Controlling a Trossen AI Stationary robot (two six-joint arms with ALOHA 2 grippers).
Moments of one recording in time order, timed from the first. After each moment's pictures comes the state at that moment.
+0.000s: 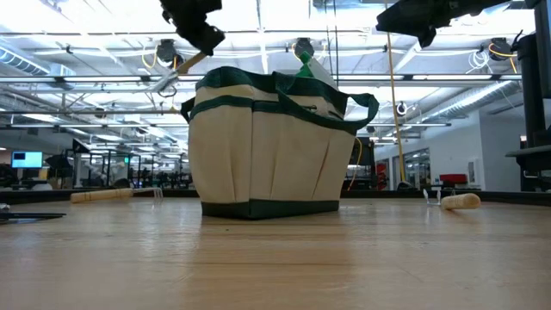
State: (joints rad) left arm 0.45 1.34 1.32 -0.32 -0.81 0.43; right arm -0.08 0.67 0.65 -0.11 0.19 0.05
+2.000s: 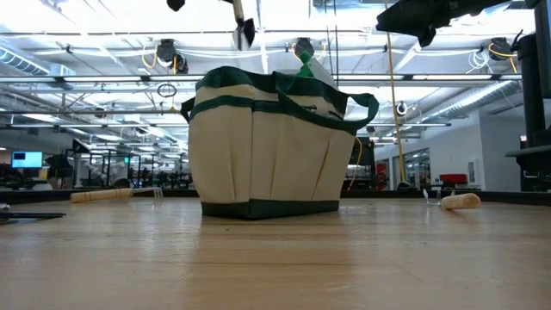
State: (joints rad) left arm -0.05 1.34 1.32 -0.17 -0.97 -0.62; right arm -0.08 0.67 0.65 -0.11 0.19 0.04
